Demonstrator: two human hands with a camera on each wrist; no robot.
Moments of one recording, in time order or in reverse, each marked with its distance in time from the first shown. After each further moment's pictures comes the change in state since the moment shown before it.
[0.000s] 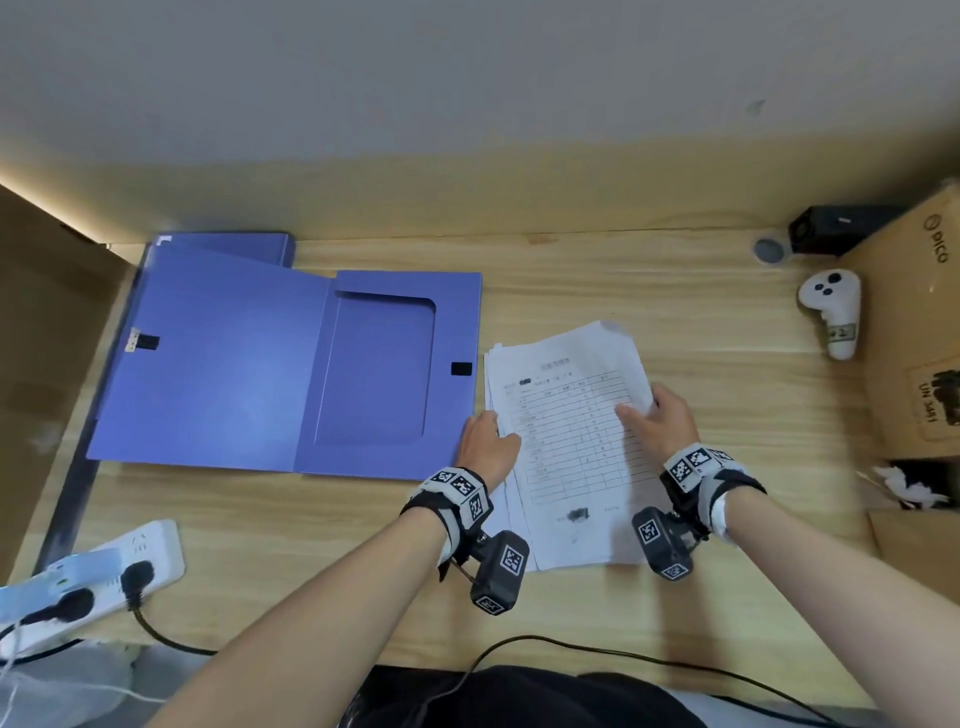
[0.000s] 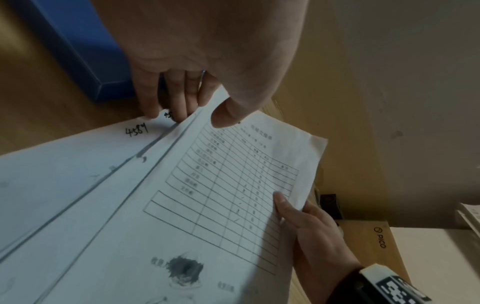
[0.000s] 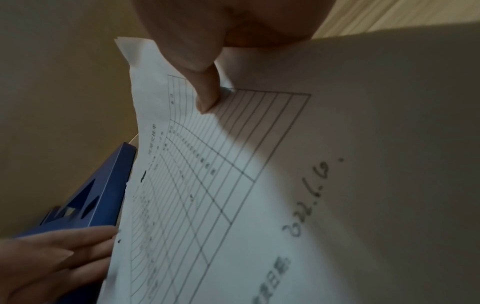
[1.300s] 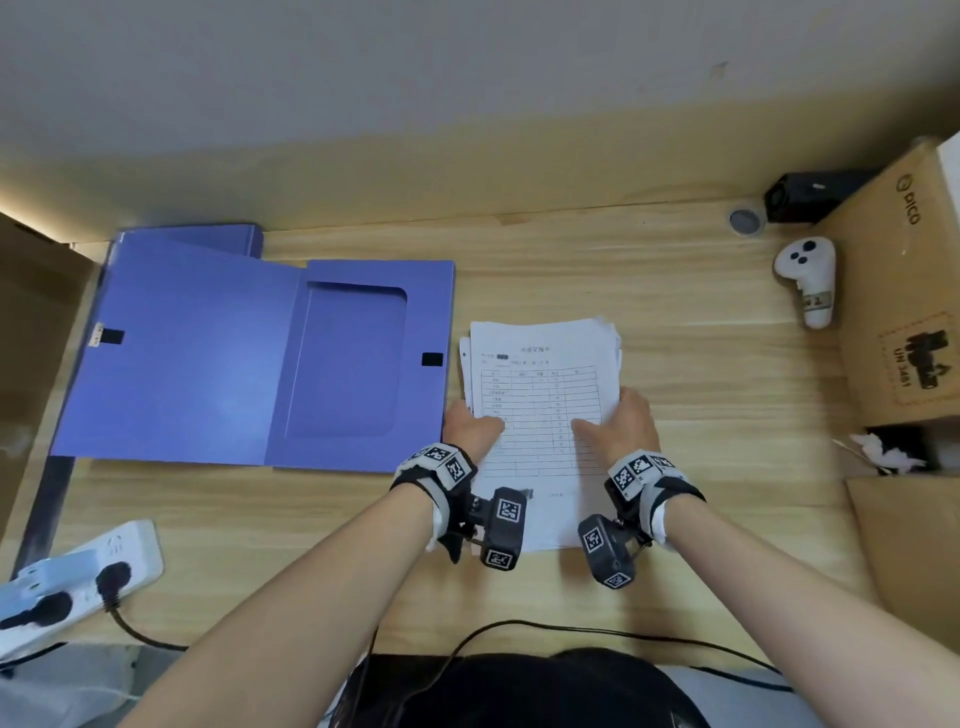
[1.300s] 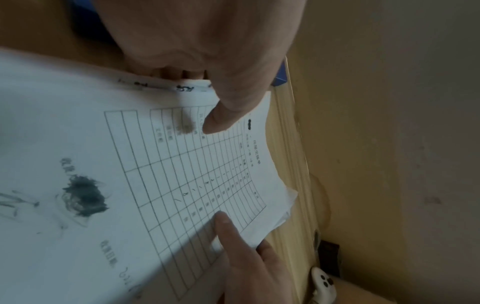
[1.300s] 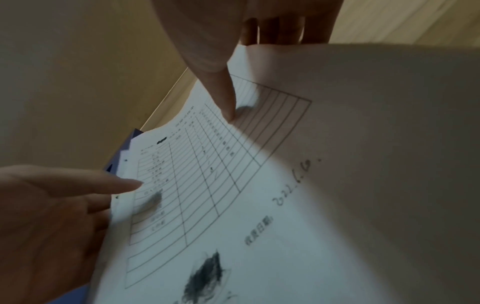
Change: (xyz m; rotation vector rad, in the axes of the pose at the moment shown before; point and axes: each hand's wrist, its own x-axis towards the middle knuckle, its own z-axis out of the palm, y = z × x) left_hand 0.015 -0.001 0.017 -0.397 -0.007 -0.152; right_hand -0.019 0.017 0.030 -0.212 0.037 0.095
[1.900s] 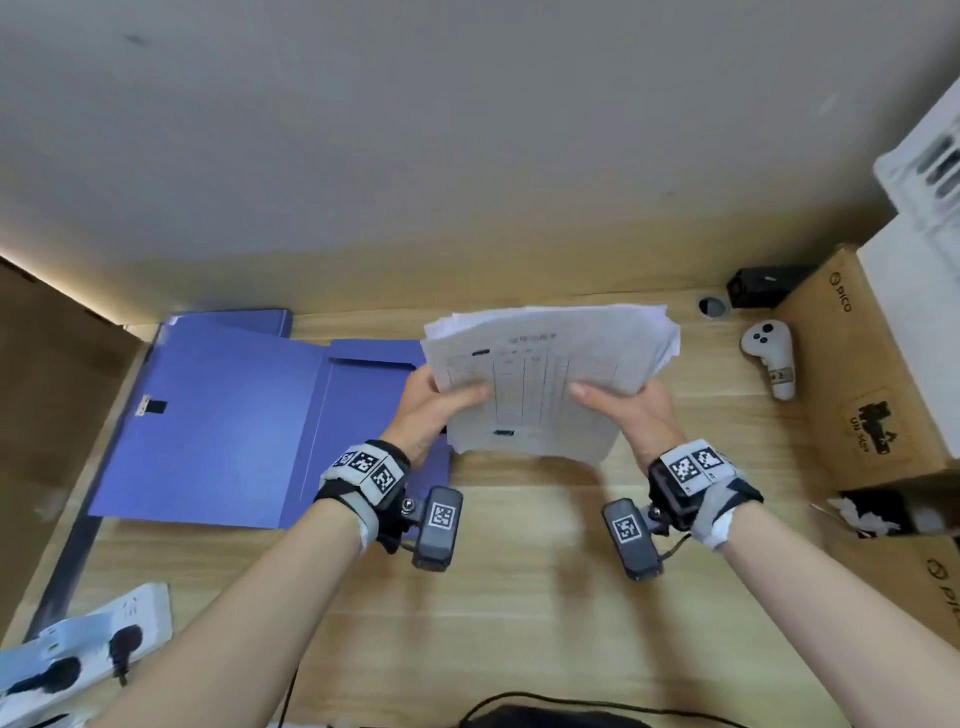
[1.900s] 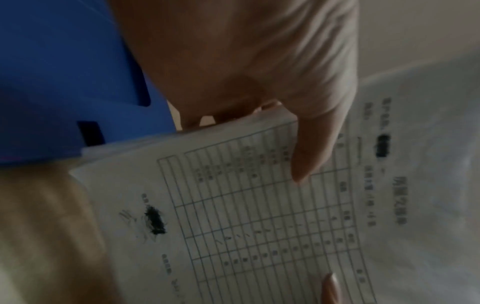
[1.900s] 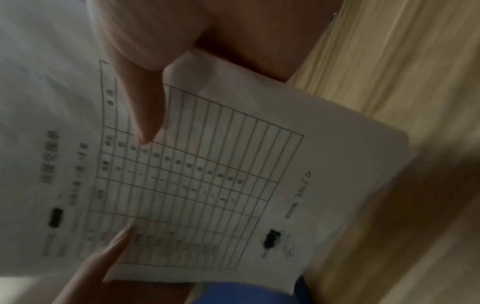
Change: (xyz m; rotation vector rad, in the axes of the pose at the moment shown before) left_hand -0.069 0.118 -0.075 -0.274 -0.186 0.555; right_hand -0.038 -0.101 -0.126 0.936 -0.170 -0.381
